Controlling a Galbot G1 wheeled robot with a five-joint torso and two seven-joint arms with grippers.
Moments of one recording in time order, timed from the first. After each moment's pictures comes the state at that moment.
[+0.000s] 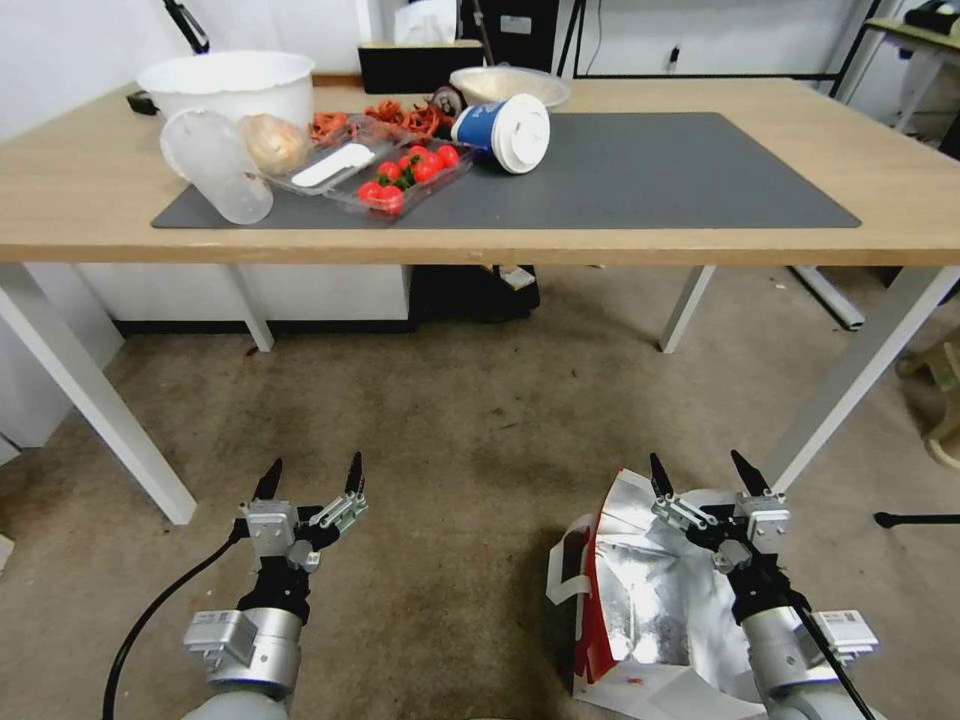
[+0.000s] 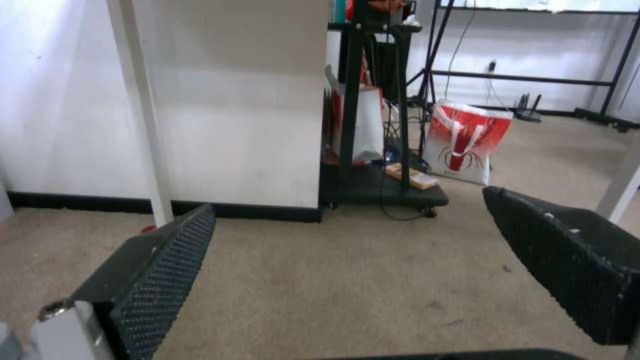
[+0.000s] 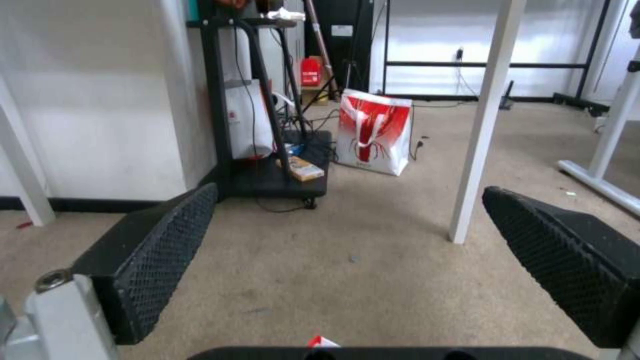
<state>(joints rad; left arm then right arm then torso) 1.81 -1.29 -0.45 -2.24 -0.29 -0.11 -0.21 -1.79 1.50 0.71 2.22 0.17 0.06 -0.18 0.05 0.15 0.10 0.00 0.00</state>
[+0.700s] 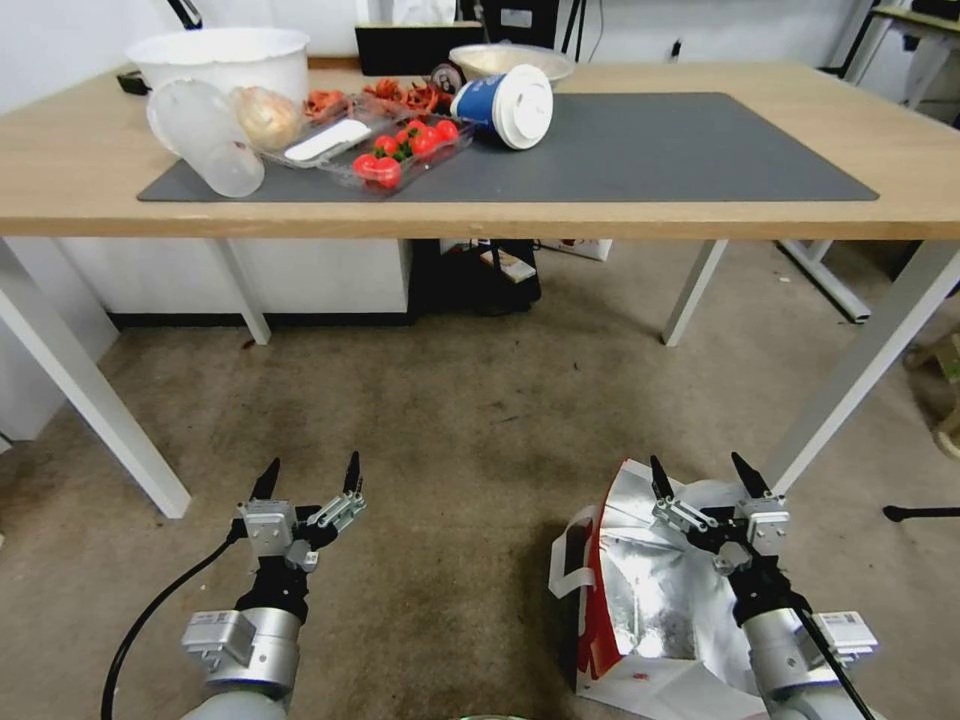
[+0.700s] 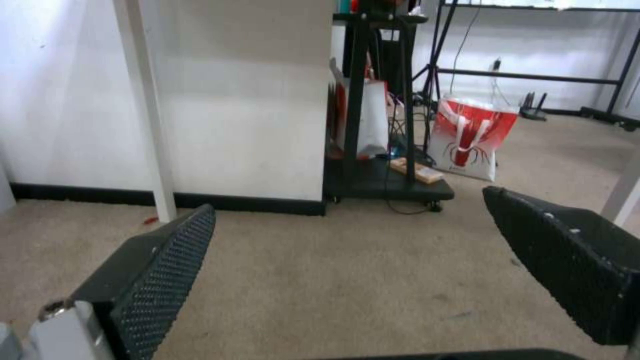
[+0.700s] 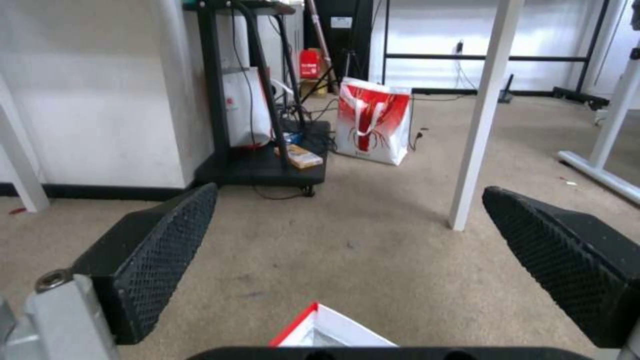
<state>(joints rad) 1.80 -1.29 -0.45 -2.24 -0.29 -0.11 -0.22 -1.79 1.50 0.72 2.22 0.16 0.06 -0.18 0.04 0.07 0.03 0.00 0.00</state>
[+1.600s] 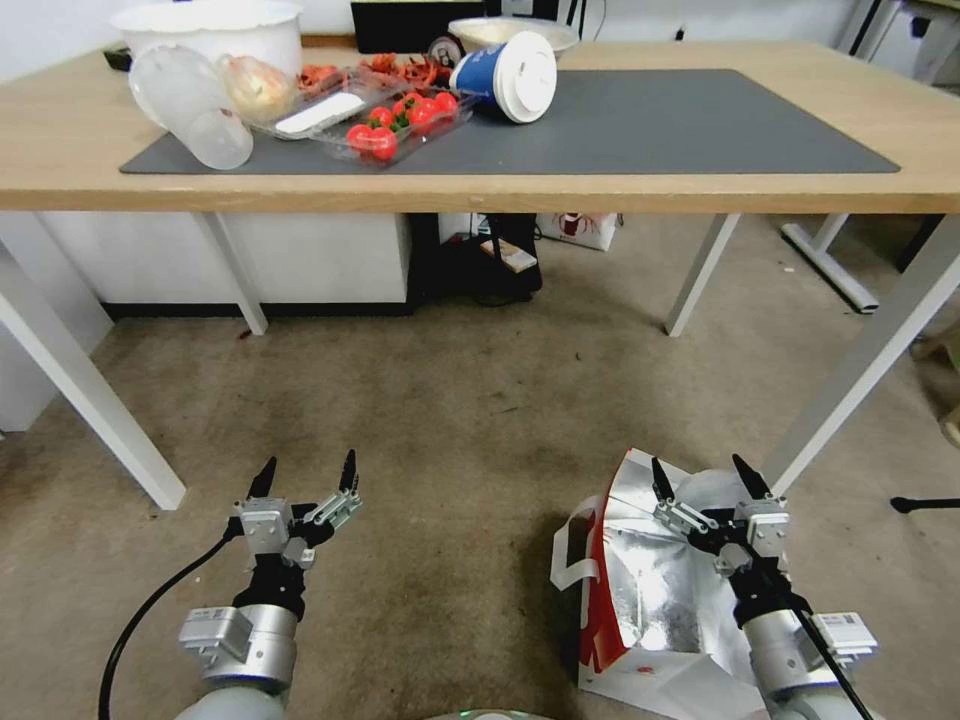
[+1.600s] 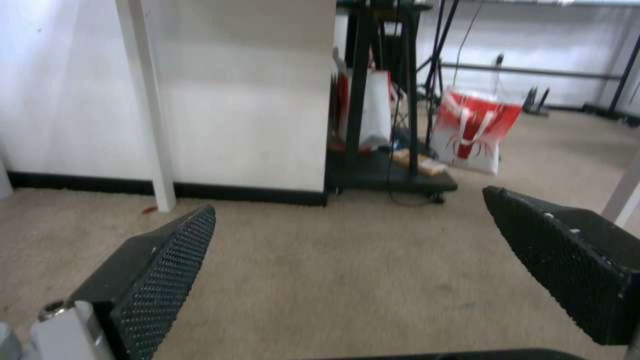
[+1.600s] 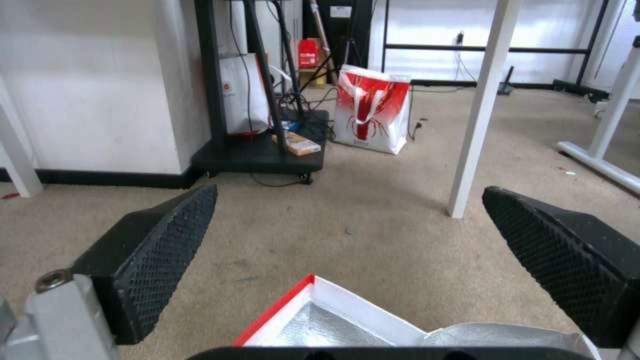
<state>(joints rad) 1.79 -1.28 -0.46 -2.22 -0.32 -0.13 -0.21 -1.79 1.50 0.72 2.21 0.15 0.06 -0.18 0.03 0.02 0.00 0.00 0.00</state>
